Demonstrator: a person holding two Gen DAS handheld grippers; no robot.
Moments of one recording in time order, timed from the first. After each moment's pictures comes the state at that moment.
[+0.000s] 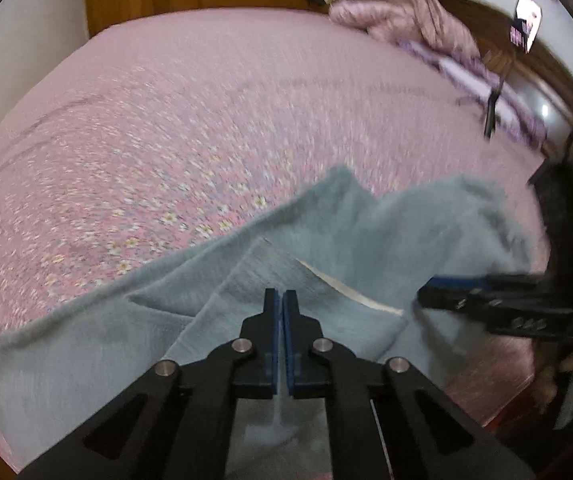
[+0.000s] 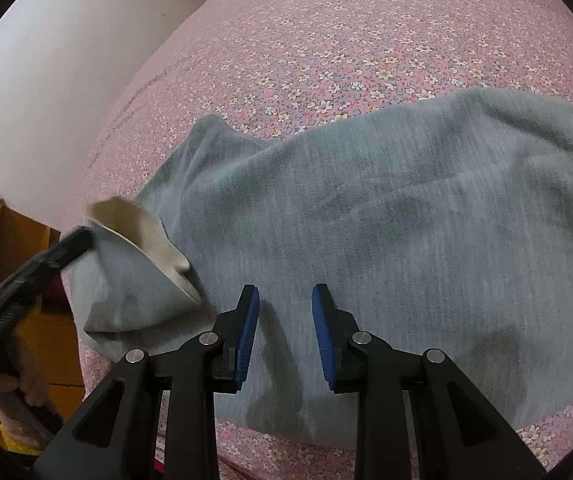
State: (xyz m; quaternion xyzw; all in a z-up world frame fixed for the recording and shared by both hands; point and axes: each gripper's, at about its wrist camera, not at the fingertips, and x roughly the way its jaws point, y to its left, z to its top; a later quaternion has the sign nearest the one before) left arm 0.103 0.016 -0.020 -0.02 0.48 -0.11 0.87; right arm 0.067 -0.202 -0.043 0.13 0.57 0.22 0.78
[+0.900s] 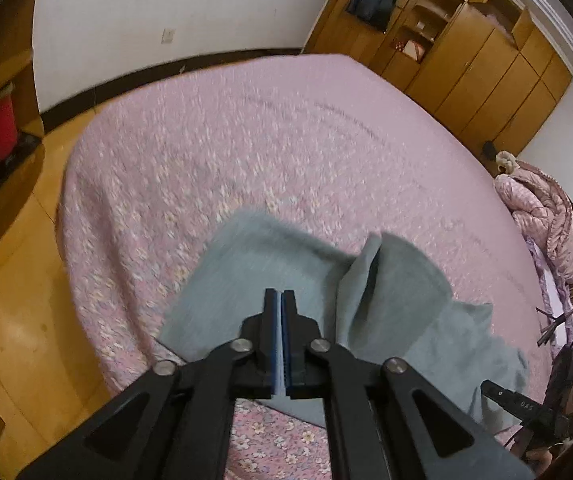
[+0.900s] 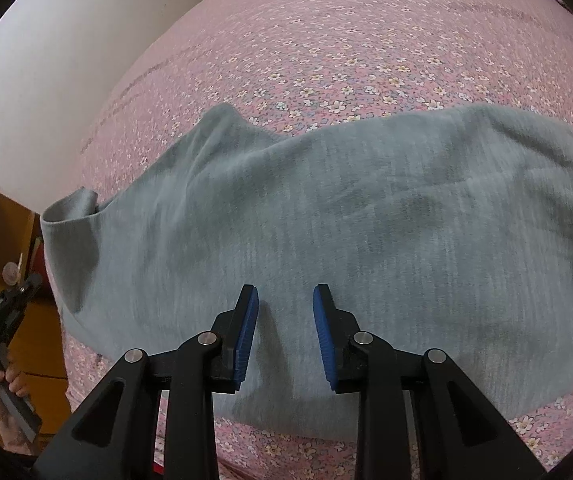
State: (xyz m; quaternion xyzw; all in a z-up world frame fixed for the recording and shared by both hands) left arm -0.013 0.224 -0.013 -0.28 0.39 0.16 0.86; right arm 0.060 -0.170 -0.034 0.08 0.57 0.21 0.79
